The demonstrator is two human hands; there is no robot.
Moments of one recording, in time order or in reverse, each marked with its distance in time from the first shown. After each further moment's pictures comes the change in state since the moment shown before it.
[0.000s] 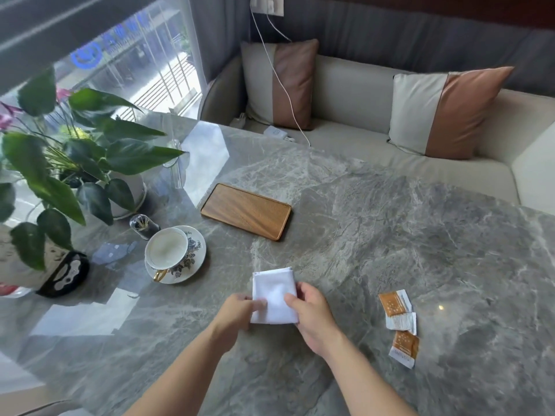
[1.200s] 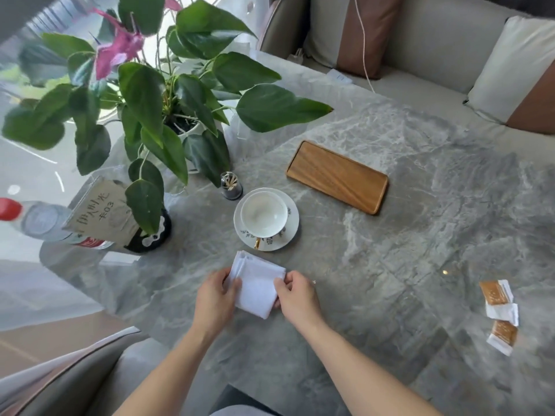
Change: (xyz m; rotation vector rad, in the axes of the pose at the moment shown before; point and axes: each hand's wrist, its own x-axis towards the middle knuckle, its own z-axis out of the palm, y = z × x) left_hand -0.006 -0.085 -0.235 0.350 0.387 0.318; right_hand 0.016 0.081 0.228 -0.735 0.134 0.061
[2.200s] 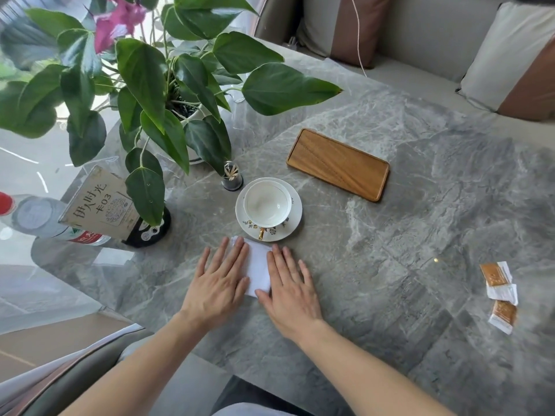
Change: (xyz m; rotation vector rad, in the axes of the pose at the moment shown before) left_hand 0.023 -0.047 -0.008 0.824 -0.102 0.615; right_hand -0.003 0.034 0.032 -0.940 0.150 -0.600
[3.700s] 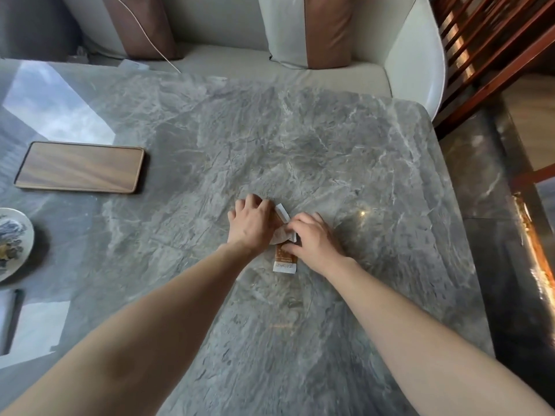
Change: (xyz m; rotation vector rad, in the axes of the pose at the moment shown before) left_hand 0.223 0.525 0.054 -0.138 -0.091 0.123; right_hand -0.179 0.476 -0.099 0.286 0.171 0.310
